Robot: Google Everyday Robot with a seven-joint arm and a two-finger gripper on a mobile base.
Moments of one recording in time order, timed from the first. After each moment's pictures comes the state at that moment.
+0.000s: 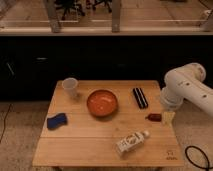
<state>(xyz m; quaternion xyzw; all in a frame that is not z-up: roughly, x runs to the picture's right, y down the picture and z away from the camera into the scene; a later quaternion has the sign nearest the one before) 0.285 0.103 0.685 -0.28 0.02 0.02 0.96</state>
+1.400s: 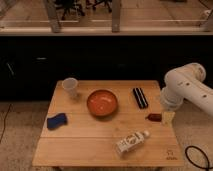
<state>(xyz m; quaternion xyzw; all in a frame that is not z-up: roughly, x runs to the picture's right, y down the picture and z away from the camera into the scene) 0.285 0.103 0.685 -0.28 0.02 0.02 0.96</state>
